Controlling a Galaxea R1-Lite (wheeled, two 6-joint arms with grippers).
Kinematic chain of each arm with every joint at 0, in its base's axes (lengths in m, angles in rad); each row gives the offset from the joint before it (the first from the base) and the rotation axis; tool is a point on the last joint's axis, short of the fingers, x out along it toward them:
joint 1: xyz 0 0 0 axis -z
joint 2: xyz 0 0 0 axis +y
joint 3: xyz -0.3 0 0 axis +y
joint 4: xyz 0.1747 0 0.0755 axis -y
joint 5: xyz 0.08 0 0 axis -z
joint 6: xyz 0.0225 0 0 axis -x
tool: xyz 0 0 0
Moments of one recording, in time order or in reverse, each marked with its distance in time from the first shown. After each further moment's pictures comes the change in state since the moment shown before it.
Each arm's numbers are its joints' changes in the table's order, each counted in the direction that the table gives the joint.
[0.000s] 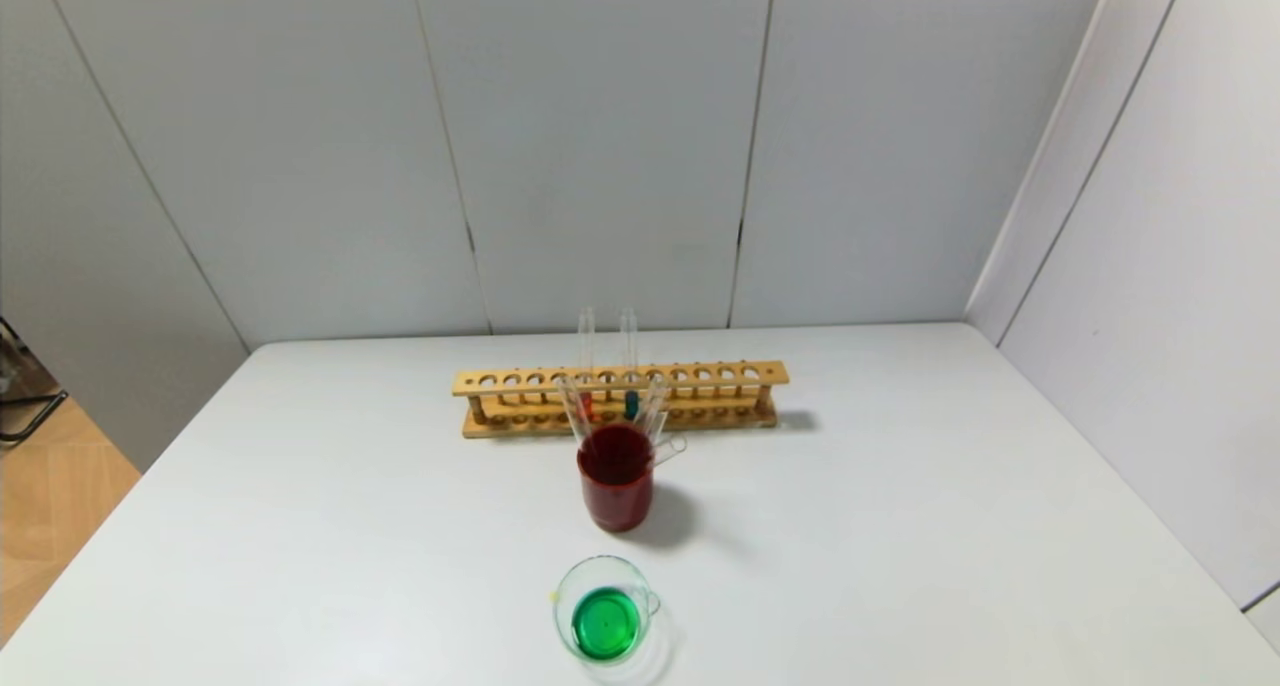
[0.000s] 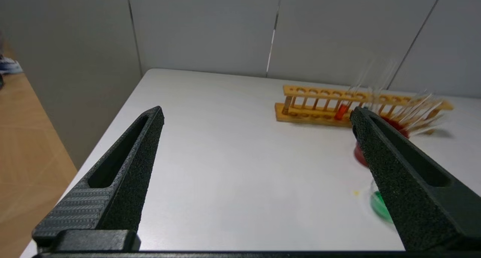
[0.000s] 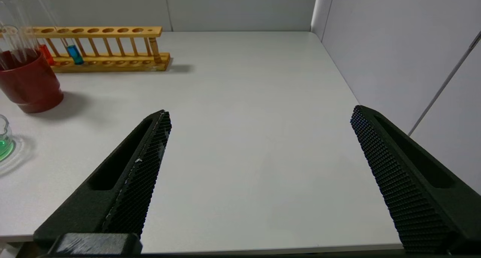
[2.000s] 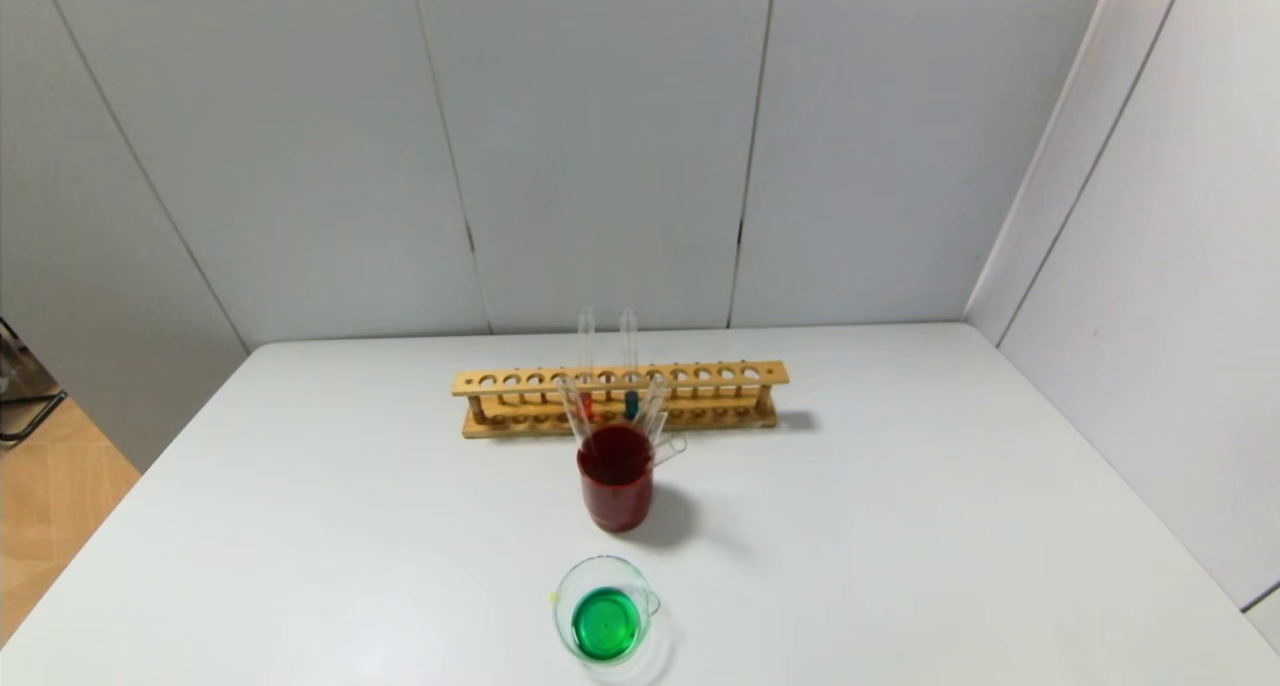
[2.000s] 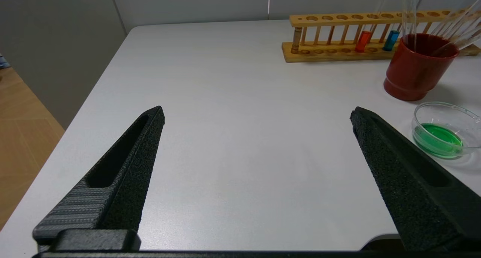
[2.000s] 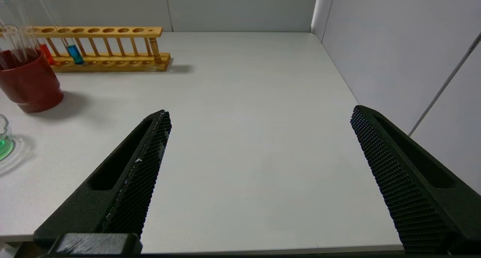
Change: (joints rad) left arm 0.003 -0.076 0.339 0.166 0.068 -0.075; right arm 0.000 0.000 0.000 0.001 0.000 0.004
